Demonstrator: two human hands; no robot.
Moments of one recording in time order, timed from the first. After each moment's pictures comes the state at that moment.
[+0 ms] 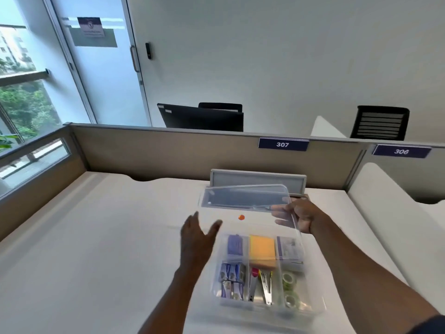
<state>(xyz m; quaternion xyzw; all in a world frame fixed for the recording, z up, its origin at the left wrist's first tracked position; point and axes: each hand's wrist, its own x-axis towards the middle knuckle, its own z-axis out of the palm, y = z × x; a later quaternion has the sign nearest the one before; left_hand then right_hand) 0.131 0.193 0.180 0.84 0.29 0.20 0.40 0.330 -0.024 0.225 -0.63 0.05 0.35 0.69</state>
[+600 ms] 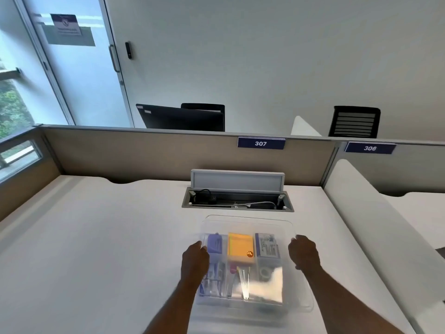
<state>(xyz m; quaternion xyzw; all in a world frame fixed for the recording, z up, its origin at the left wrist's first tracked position) 0.149 0.139 0.130 0.82 0.36 0.05 0.44 0.288 -0.109 0.128 -0.94 0.09 0.07 0.32</state>
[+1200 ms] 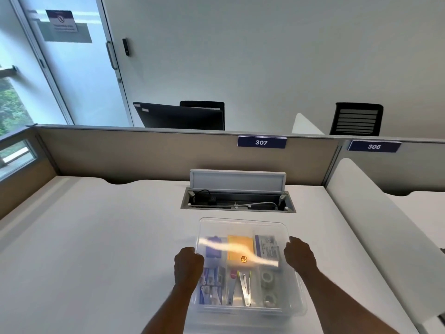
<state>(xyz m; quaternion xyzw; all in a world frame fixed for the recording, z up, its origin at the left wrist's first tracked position) 0.158 0.157 0.114 0.84 0.38 0.06 0.38 0.298 -0.099 0.113 -0.96 0.03 0.07 0.26</state>
